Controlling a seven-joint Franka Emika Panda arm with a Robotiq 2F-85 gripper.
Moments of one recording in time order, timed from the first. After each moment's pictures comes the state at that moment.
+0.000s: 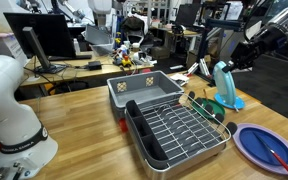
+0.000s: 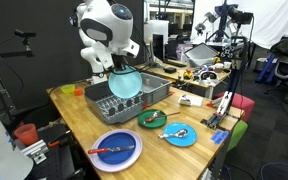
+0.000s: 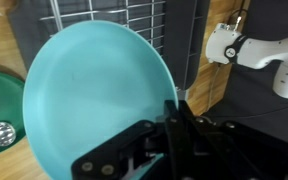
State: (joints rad) arm 0.06 -0.06 0.02 -2.37 1.00 2.26 -0.66
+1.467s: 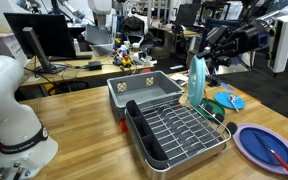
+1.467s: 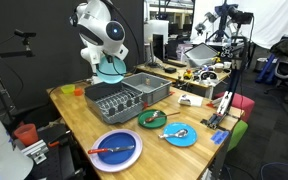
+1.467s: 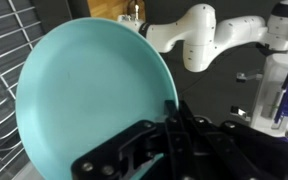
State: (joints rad) arm 0.12 -0.03 0.09 -2.35 1.52 2.13 -0.68
